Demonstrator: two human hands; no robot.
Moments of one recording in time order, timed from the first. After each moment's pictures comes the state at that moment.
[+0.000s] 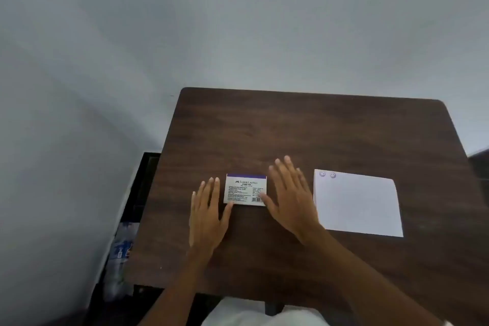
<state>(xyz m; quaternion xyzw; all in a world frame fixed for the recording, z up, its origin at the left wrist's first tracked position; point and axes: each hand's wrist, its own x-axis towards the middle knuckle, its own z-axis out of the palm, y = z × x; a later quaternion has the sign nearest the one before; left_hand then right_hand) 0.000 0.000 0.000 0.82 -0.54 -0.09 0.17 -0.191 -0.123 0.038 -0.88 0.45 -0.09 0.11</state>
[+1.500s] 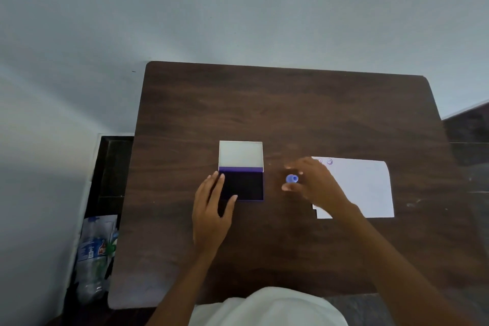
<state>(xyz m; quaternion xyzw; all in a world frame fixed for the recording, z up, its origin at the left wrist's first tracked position) 0.002 -0.022 -0.030 0.75 -0.52 -0.17 0.36 -0.223 -0.178 0.036 -0.78 0.55 0.01 0.30</state>
